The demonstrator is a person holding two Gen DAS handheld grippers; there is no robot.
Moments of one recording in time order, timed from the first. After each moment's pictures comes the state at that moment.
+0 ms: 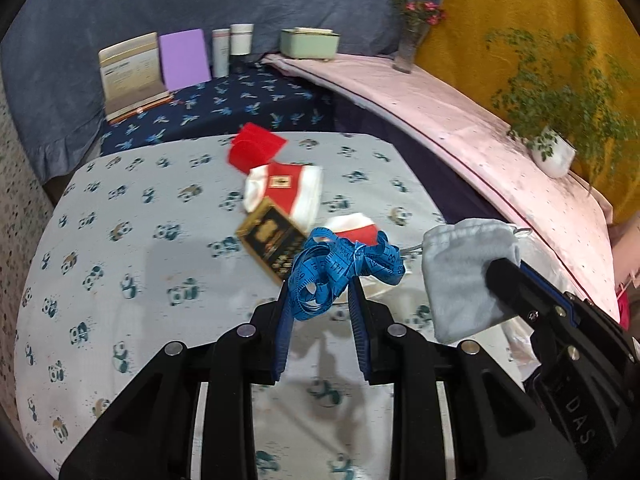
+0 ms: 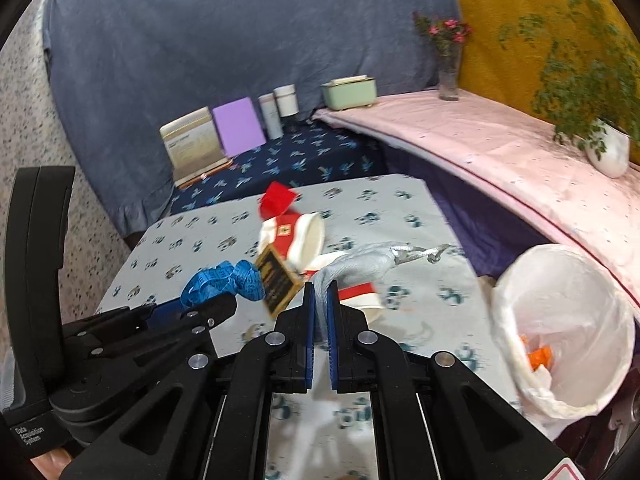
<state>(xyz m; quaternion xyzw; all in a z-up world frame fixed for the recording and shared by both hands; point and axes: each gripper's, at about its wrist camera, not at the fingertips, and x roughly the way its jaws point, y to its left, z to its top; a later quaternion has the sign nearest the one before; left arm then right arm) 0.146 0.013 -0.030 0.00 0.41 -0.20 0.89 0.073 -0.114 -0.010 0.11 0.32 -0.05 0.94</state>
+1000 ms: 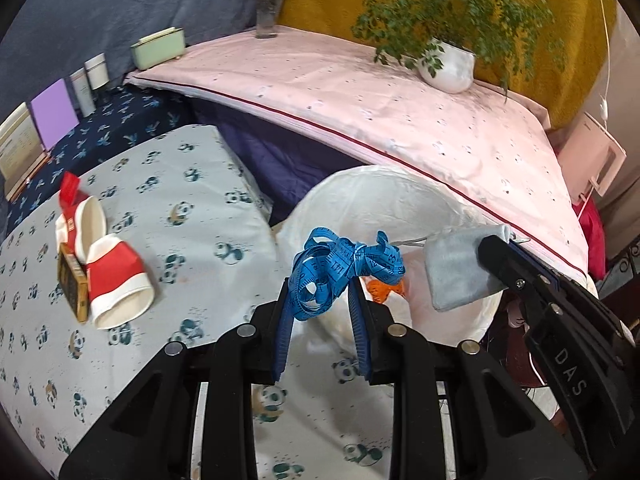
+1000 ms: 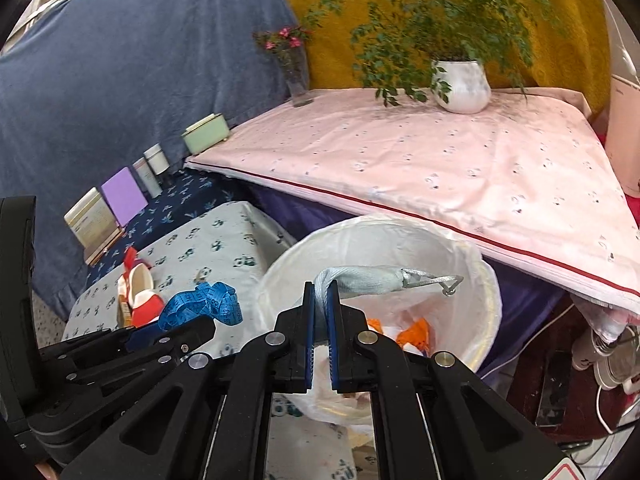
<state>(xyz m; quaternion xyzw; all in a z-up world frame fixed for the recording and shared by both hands) 0.081 -0.202 -0.041 0.11 0.42 -0.33 0.83 -0.029 -0.314 -0.039 0.22 0.29 -0.21 0.91</state>
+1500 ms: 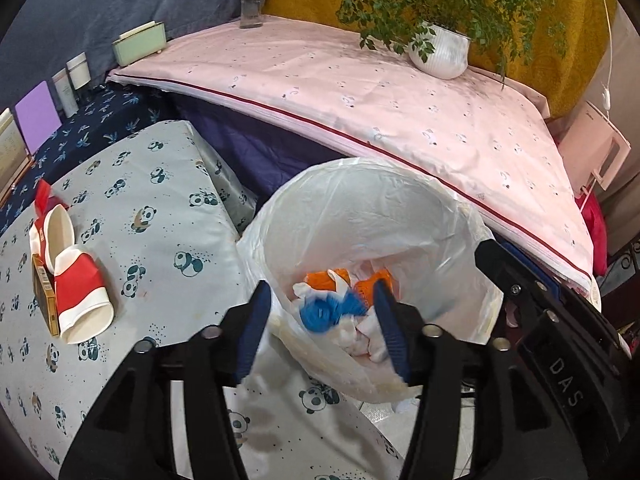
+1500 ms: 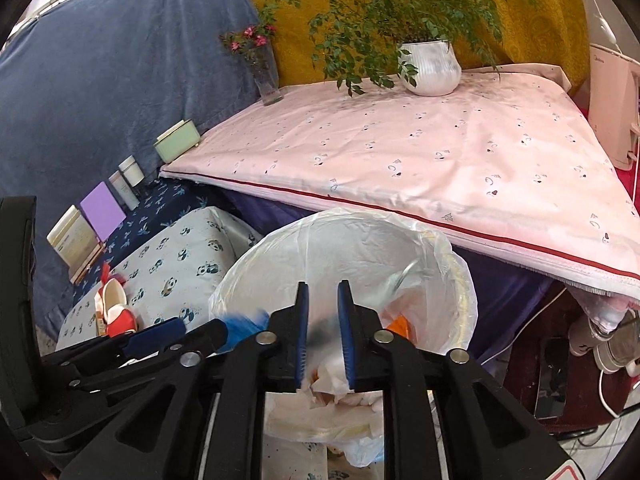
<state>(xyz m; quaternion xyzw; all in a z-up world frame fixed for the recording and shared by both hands) 0.088 -0.238 -0.058 0.12 0.43 -0.34 0.83 -0.028 -0.348 -0.058 0.24 0.29 -0.24 0.90</state>
